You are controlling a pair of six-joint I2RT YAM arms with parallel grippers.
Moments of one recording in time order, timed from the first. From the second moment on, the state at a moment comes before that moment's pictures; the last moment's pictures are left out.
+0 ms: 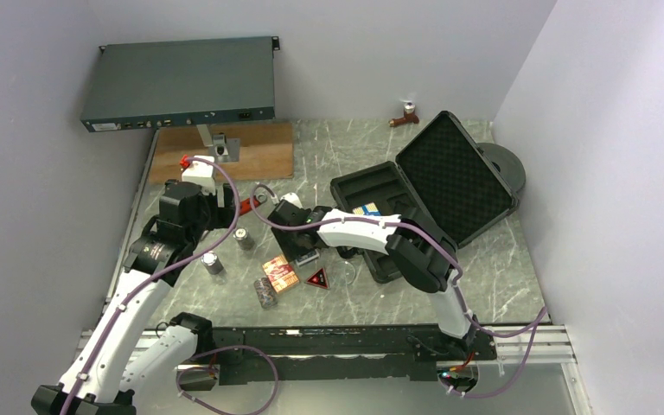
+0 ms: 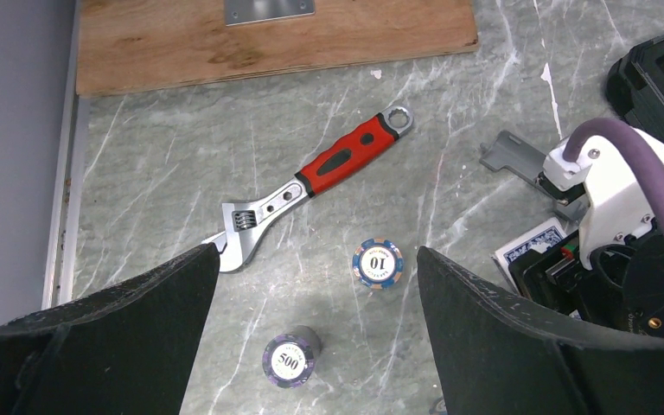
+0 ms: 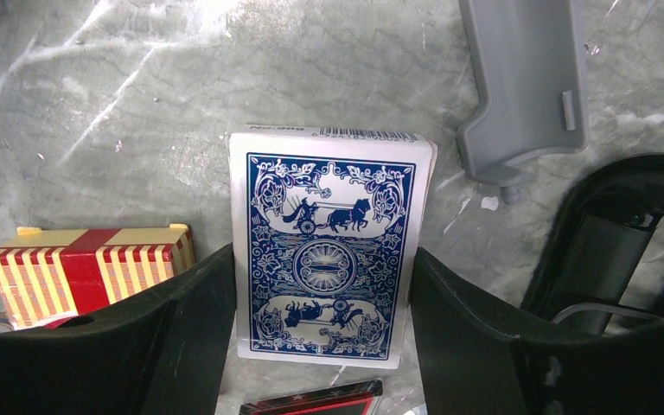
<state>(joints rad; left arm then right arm) -0.30 0.80 0.87 -0.55 -0.26 -0.08 1.03 2.07 1.47 -0.50 0.25 0.44</state>
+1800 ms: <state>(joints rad) -0.30 0.80 0.87 -0.54 -0.22 -0.09 0.54 1.49 1.18 -0.49 0.05 -0.13</state>
